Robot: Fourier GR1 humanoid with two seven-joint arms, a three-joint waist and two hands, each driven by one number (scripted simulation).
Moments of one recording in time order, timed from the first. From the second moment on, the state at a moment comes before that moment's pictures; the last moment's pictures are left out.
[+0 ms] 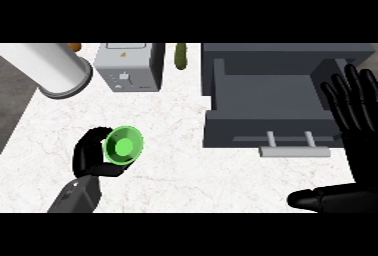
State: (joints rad) left arm -0.39 0.13 0.23 -0.48 0.25 -0.19 -1.01; right arm -0.10 -0.09 -0.07 -2.08 -0.17 0.13 0.19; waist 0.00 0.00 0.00
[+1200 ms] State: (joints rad) left arm -0.42 0.03 0.01 -1.39 0.30 -0.04 -0.36; right arm -0.08 -0.08 -0.06 -2.09 -0.15 0.12 0.18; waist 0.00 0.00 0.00
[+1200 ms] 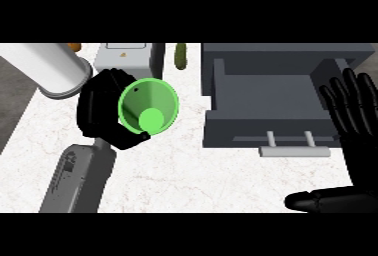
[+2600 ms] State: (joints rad) left arm -1.09 0.00 -0.11 -0.90 0.26 0.31 -0.20; right arm -0.09 -0.09 -0.08 -2.06 -0.15 0.15 0.15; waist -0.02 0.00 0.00
